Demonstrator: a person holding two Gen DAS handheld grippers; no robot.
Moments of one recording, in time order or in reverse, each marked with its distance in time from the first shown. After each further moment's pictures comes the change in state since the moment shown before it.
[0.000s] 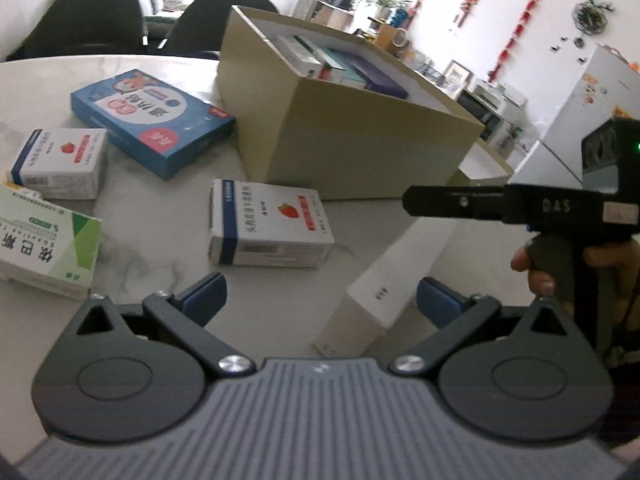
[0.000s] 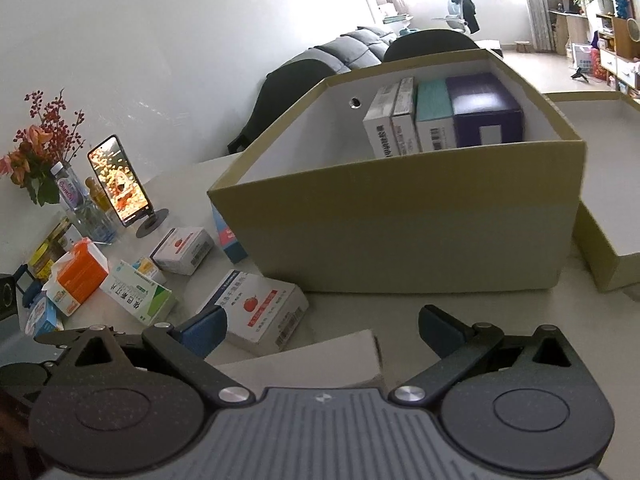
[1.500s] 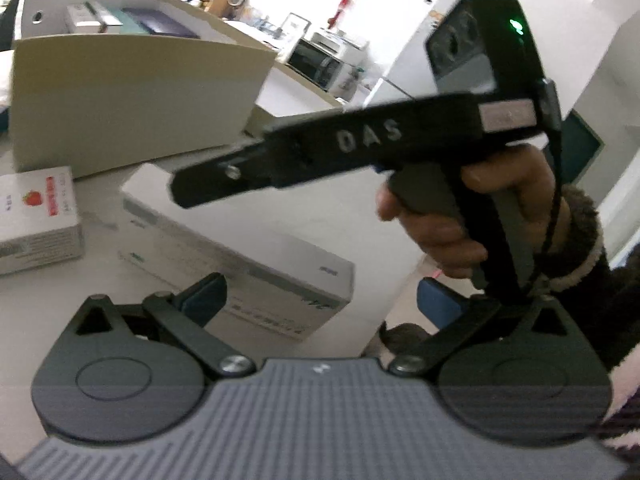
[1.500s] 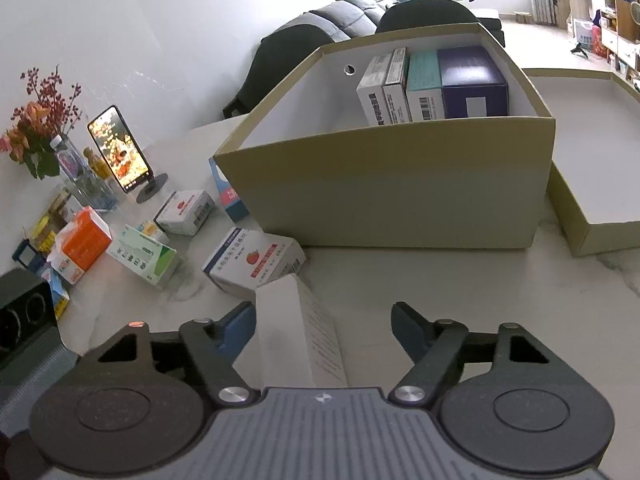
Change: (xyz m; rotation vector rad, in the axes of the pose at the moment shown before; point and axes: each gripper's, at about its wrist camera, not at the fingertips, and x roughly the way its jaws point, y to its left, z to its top) left arm 0.045 -0.060 -0.009 0.166 0.113 -0.429; right arm -0.020 0.006 -0.003 -0.014 0.138 -0.015
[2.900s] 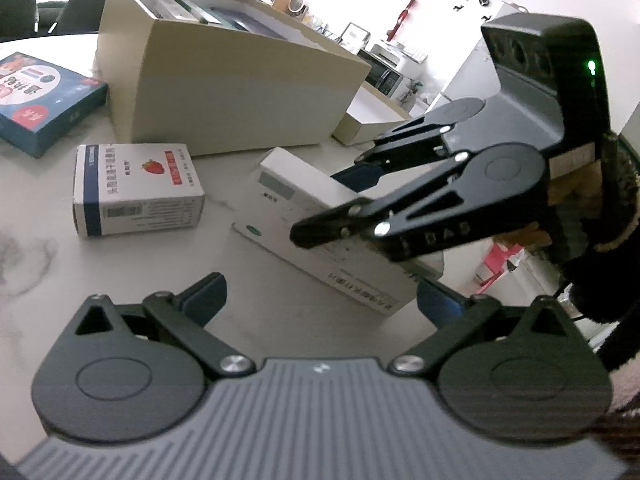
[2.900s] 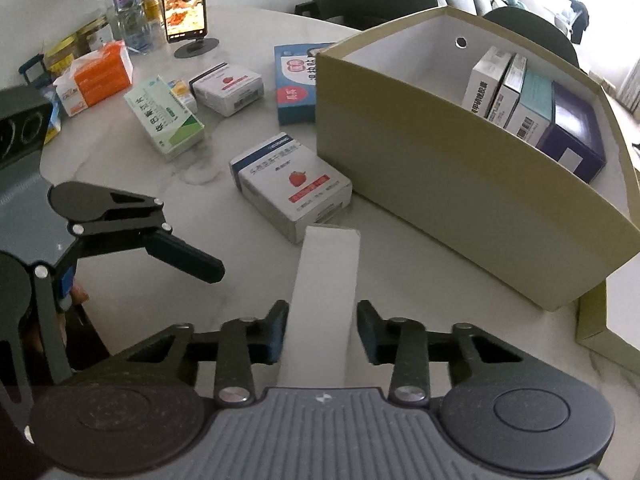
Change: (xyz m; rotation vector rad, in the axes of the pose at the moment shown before) left arm -0.044 0.025 -0.015 -0.073 -0.023 0.136; right arm 0.032 0.053 0.001 -0.452 0.234 -0.081
